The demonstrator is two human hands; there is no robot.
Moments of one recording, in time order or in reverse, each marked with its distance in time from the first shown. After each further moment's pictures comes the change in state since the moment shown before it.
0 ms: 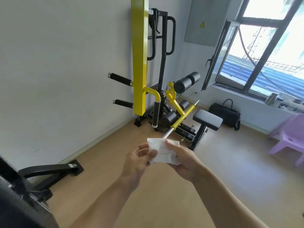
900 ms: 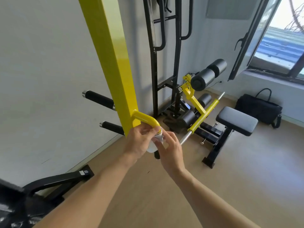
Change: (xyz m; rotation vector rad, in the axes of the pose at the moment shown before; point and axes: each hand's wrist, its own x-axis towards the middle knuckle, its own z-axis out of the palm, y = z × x) left_hand 0.282 0.091 0.064 0.548 0.109 0.260; right_hand 0.288 -0.064 0.006 -0.769 0.173 -0.750
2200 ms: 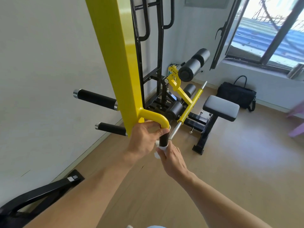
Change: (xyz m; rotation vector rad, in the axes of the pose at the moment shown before) left_hand 0.029 -0.022 -0.016 0.113 -0.142 0.160; right_hand -0.018 0.042 0.032 -0.409 -0.175 0.123
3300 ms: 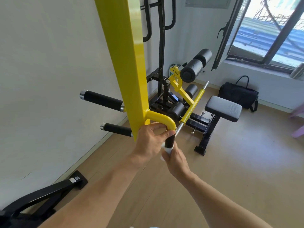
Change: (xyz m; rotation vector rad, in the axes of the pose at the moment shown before) left_hand 0.003 0.000 0.006 0.021 0.017 0.046; right_hand 0.014 0.021 0.017 0.135 0.049 0.052
